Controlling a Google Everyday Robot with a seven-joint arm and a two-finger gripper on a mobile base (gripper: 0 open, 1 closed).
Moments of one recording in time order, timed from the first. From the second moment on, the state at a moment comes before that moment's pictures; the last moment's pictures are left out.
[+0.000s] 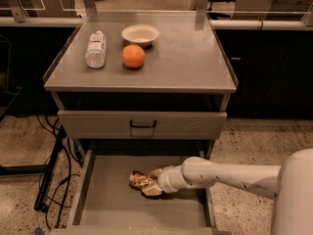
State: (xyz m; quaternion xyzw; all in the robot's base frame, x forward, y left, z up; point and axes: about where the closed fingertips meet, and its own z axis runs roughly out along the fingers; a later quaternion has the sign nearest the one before) arm 0.539 0.024 0.390 -0.51 0.76 0.25 0.30
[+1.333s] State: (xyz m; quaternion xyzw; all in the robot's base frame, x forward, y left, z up) arm 0.560 -0.076 0.546 -0.54 0.73 0.24 0.35
